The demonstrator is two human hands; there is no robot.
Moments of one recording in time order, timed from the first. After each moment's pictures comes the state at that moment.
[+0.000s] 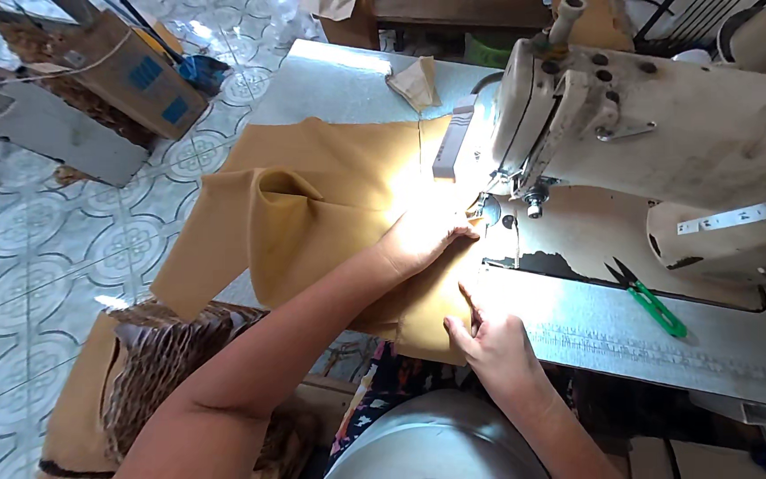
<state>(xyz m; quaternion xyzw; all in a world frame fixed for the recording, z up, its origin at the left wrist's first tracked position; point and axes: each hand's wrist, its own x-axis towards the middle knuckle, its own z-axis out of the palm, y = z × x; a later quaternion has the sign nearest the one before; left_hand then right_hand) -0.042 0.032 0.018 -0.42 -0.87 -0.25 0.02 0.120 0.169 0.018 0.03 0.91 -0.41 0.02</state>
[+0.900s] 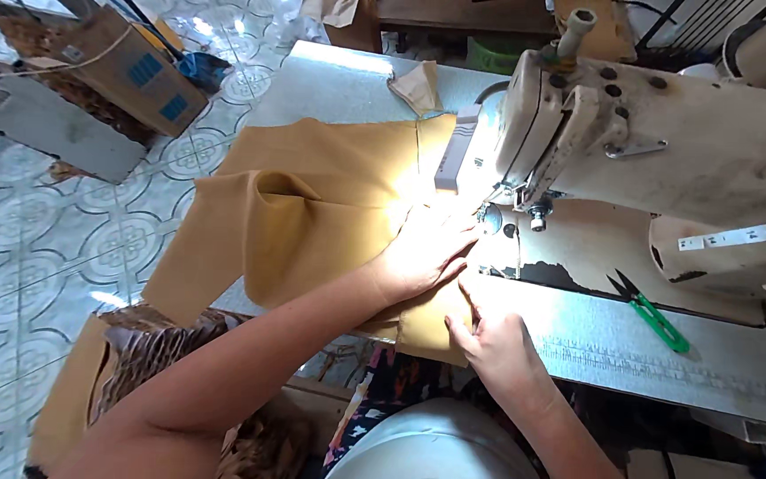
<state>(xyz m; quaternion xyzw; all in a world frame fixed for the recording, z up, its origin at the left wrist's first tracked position) -0.035 0.025 0.000 -0.47 -0.86 -0.17 0.07 0.102 0.171 0.022 0.02 0.93 -0.37 0.02</state>
